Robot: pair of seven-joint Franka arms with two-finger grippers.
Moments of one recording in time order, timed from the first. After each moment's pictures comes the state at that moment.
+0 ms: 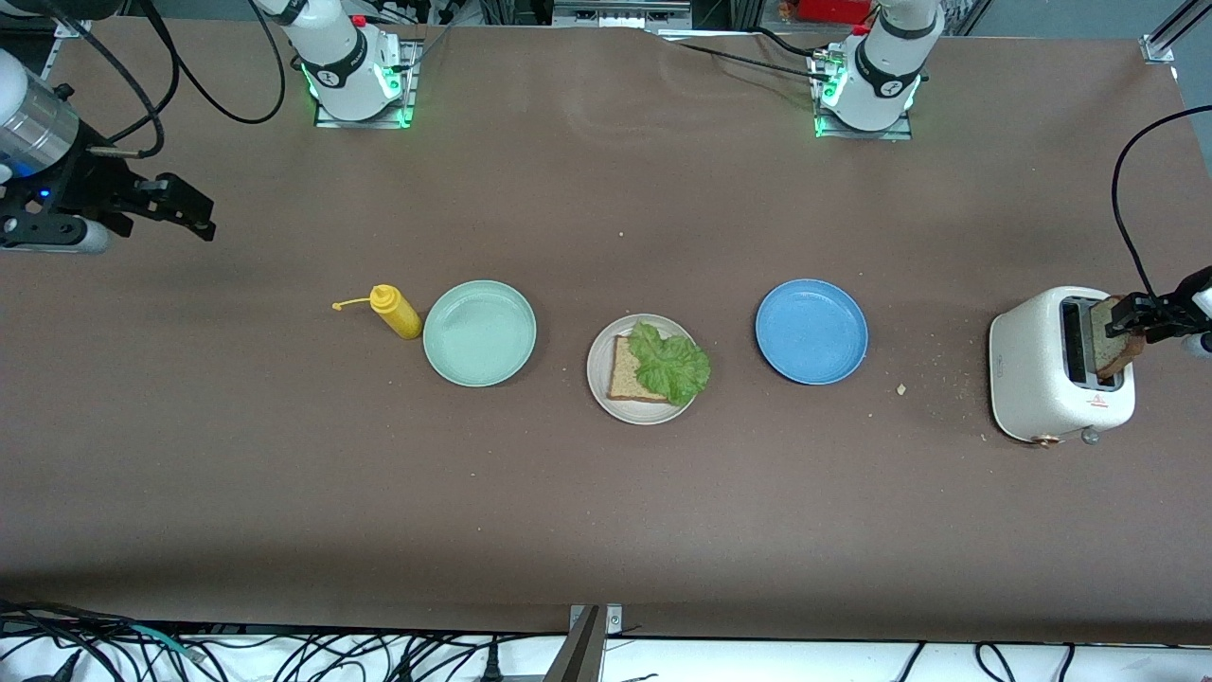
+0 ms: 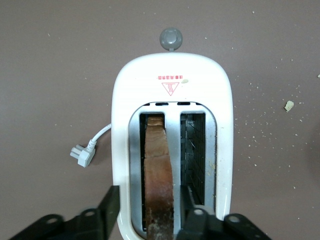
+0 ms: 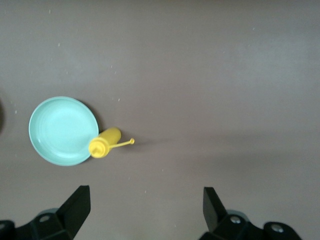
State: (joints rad) left arm 0.44 0.26 -0.03 -1.87 0.01 2.14 0.53; right arm 0.11 -0.01 -0.03 -1.66 -0.02 1.66 0.12
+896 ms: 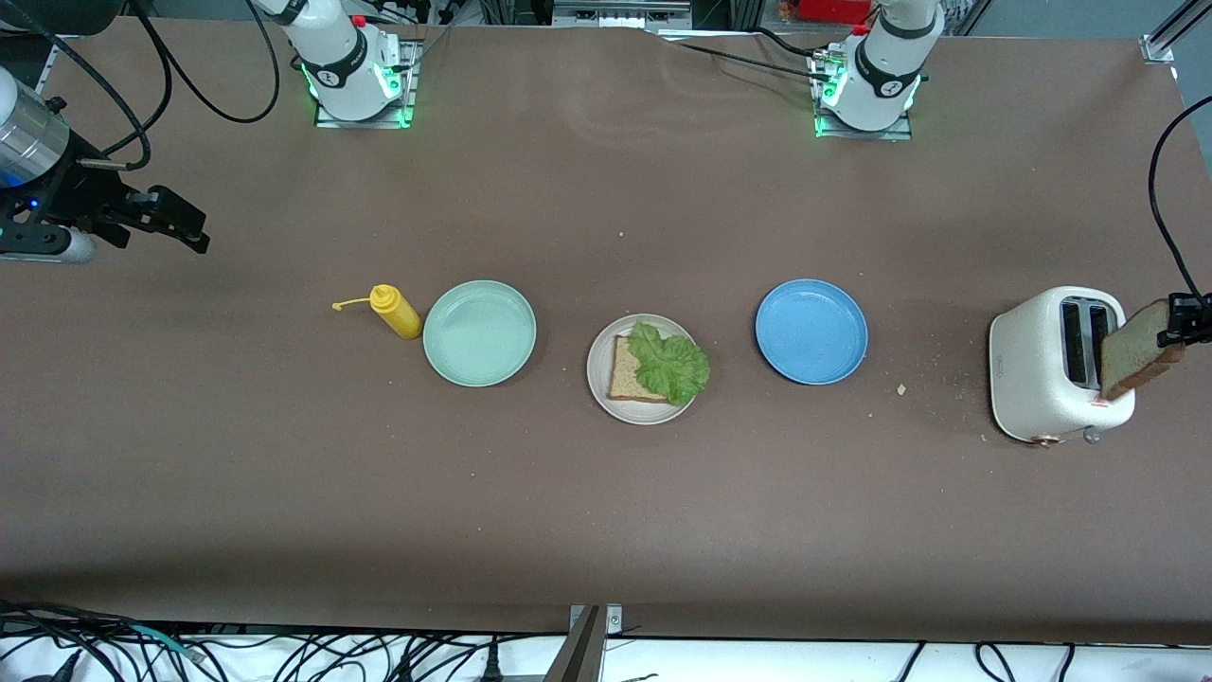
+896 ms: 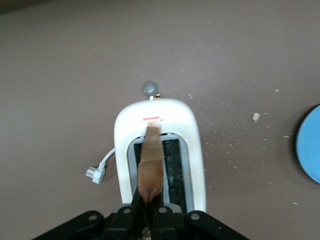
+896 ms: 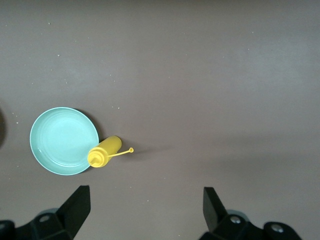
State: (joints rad) left arm 0.38 0.25 -0.05 -1.63 0.01 1.91 0.59; right arm 0.10 -0.02 -0.04 -1.69 -0.01 1.70 0.12
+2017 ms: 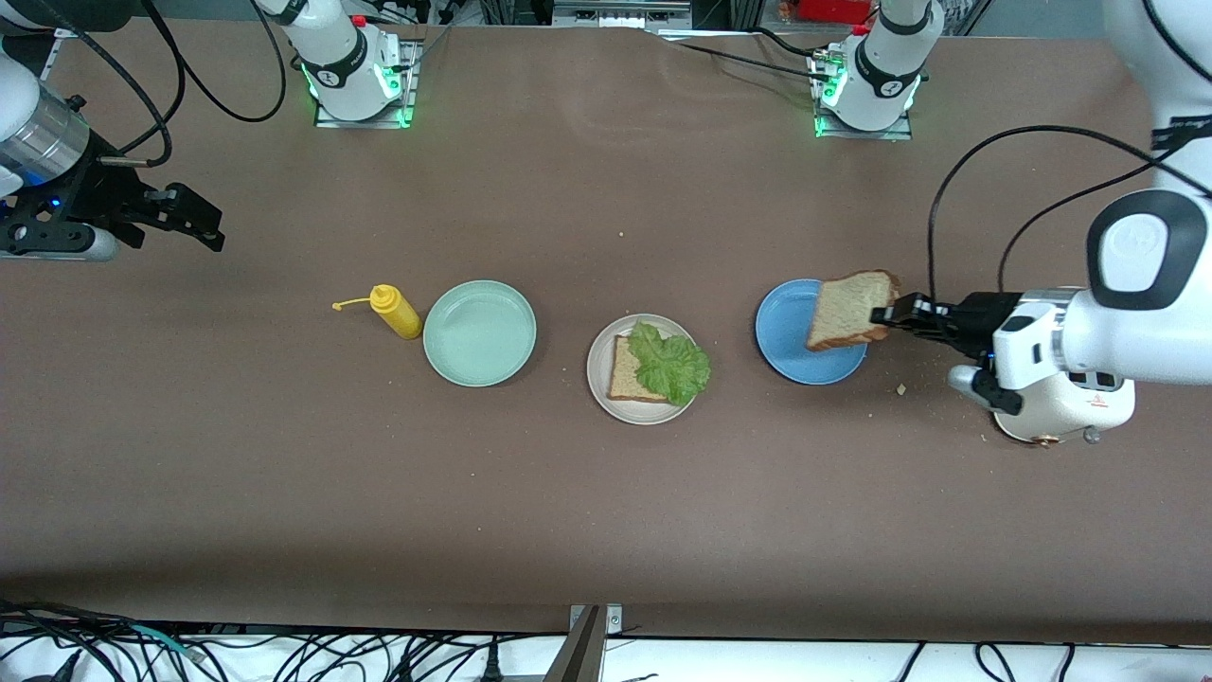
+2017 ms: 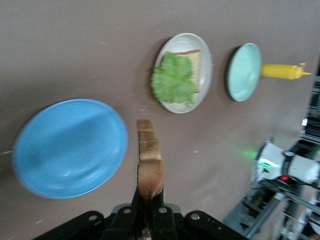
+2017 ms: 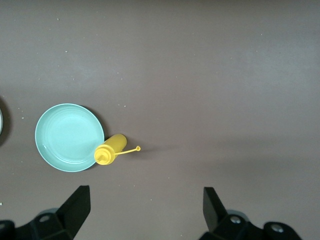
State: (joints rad) left arm 0.05 0.45 -0.06 -1.52 -0.63 1.53 0.36; right arm 0.11 -0.02 -0.02 -1.69 0.00 1.70 0.12
